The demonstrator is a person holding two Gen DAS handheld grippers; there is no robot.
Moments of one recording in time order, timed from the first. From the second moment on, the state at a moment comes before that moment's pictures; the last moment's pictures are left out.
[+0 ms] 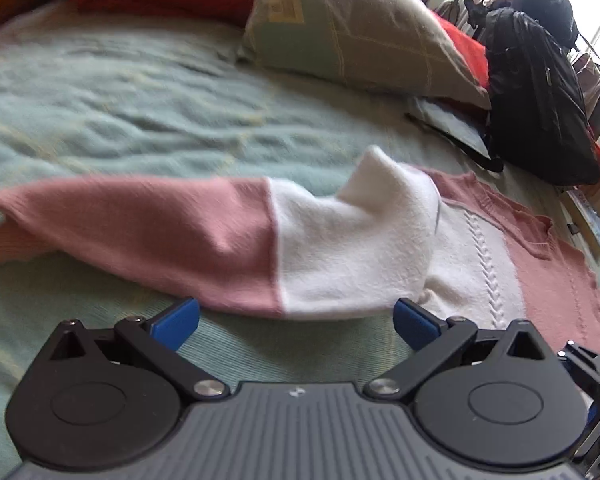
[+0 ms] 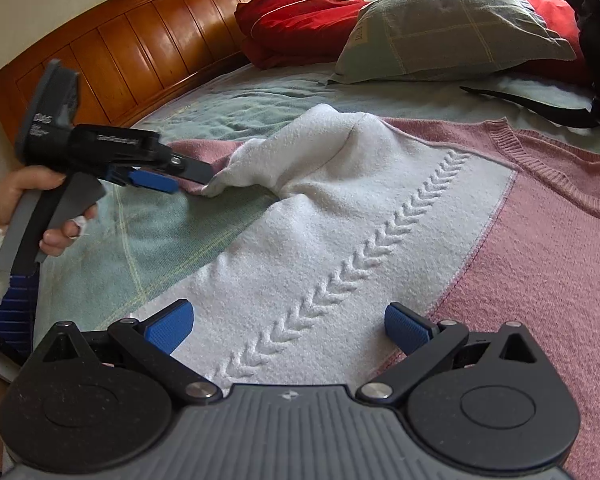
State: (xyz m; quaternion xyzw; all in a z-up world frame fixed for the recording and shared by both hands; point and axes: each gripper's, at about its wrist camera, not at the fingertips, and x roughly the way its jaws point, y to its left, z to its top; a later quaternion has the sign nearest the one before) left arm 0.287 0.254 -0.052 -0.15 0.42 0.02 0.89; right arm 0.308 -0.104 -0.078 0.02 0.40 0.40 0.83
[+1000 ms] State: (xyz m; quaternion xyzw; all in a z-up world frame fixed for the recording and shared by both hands) left arm 0.231 0.287 -0.058 -0.21 0.38 0.07 0.90; right arm 0.305 -0.103 -0.077 0.01 0.39 0.40 0.83
